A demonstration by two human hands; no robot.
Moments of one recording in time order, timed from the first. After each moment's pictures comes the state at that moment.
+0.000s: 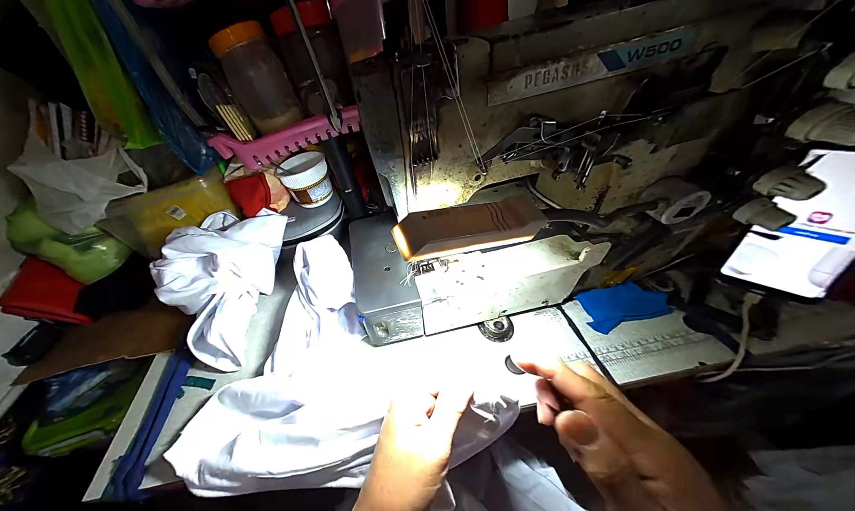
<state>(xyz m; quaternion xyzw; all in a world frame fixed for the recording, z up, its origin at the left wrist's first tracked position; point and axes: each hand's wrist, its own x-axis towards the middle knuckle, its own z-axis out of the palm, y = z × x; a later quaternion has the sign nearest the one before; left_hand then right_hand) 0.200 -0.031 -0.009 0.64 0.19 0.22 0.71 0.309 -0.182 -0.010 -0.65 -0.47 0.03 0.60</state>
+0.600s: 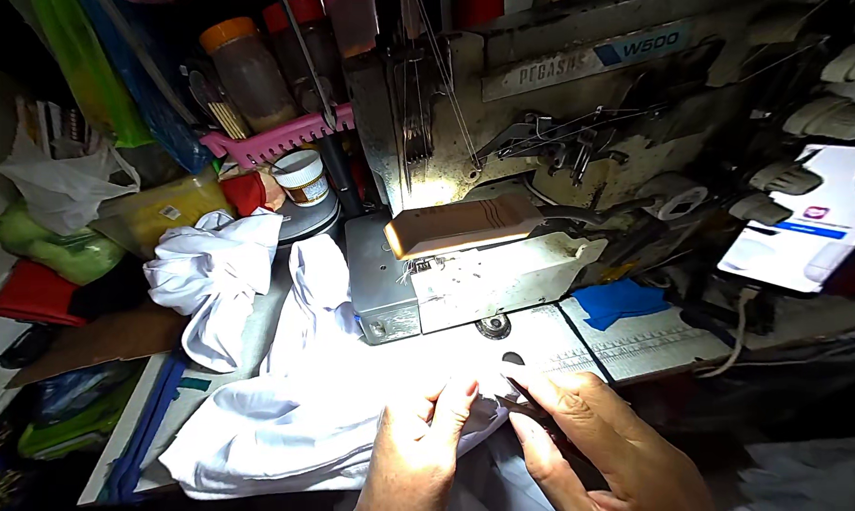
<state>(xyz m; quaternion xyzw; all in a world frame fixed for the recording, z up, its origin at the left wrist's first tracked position) 0.201 -0.038 0.004 0.70 0.14 0.29 0.64 0.291 -0.179 -0.001 -0.78 -0.44 -0.13 0.42</state>
